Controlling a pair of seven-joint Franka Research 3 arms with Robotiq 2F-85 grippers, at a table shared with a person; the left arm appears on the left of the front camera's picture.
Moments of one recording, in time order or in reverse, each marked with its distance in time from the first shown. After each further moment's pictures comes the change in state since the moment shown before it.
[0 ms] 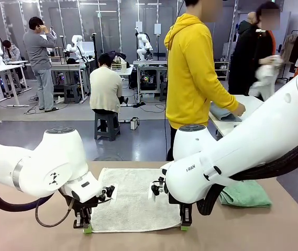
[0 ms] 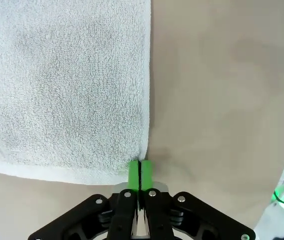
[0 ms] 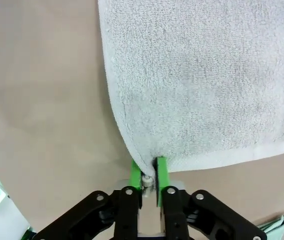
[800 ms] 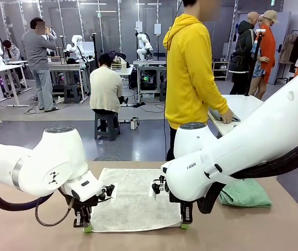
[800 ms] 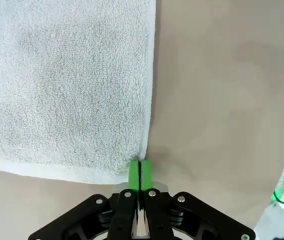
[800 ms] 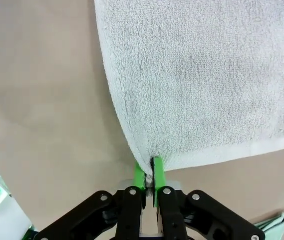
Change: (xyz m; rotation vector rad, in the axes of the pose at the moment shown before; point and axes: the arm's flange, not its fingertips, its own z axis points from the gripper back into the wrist) left arm 0.000 0.001 0.002 0.005 -0.002 0.006; right arm -0.002 0.000 0.005 0.004 0.001 -0.008
